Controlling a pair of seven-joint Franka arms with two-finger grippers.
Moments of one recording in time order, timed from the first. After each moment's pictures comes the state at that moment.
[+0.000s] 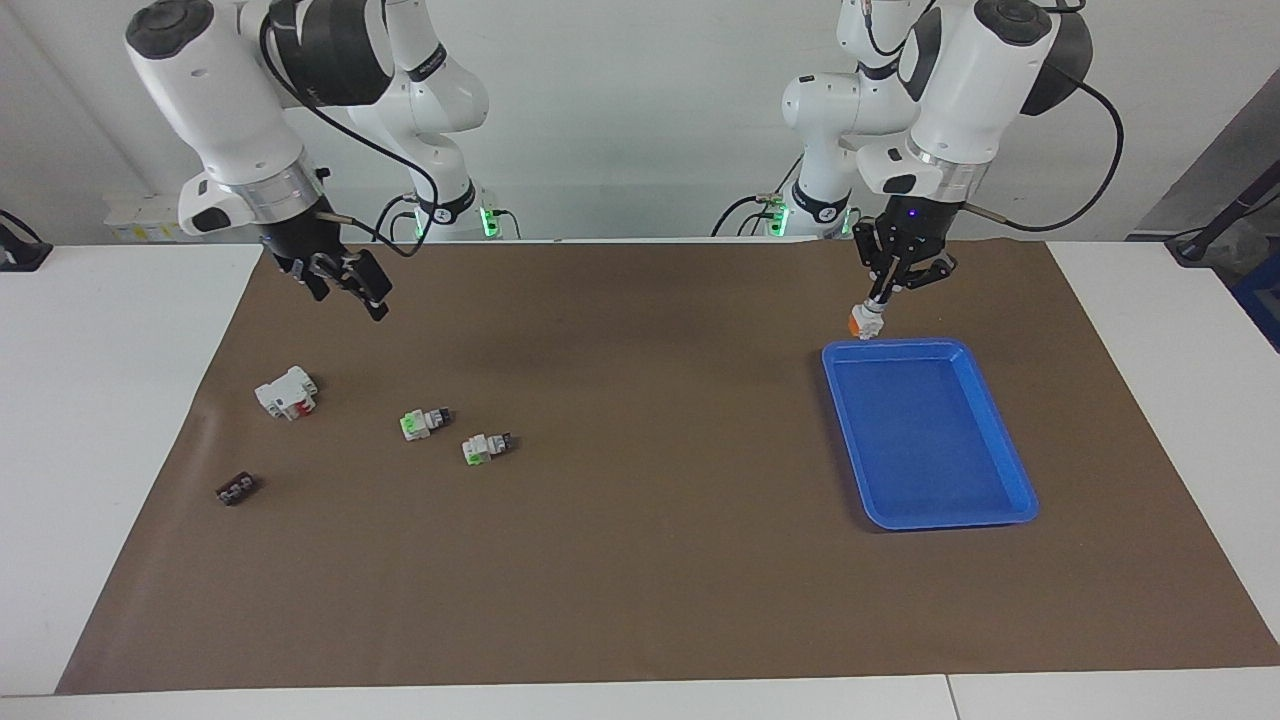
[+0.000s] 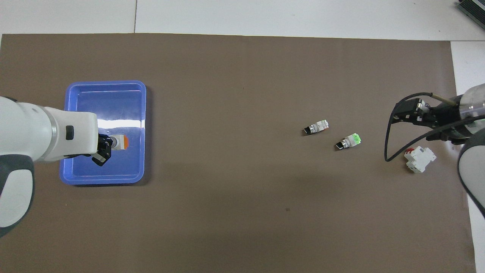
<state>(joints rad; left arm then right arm) -0.12 -0.18 -0.11 -1.97 -0.04 1.89 0.60 0.01 -0.07 -0.02 -1.78 0.06 1.75 0.36</state>
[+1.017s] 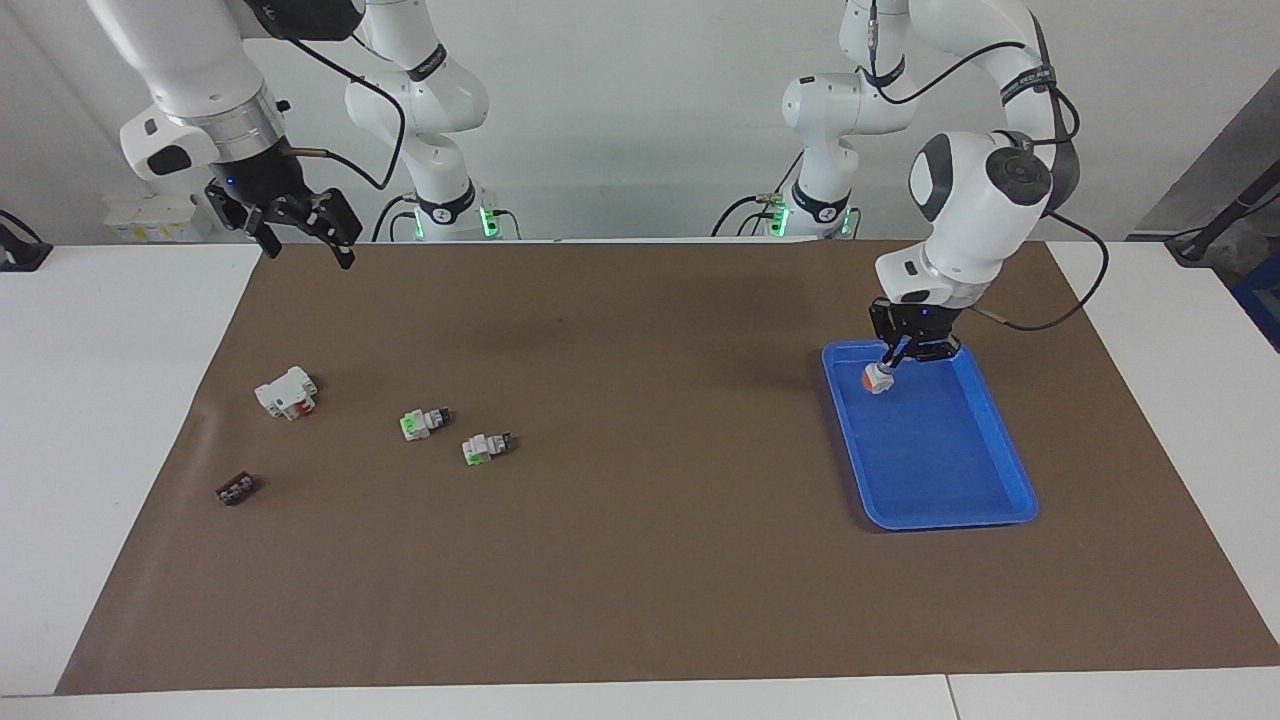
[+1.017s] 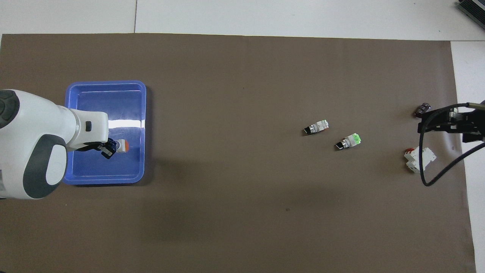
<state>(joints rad) -0.08 0.00 -0.05 -2.12 -0.03 2.12 0.66 0.04 -0.07 -0.04 -1.63 0.00 1.55 0.22</state>
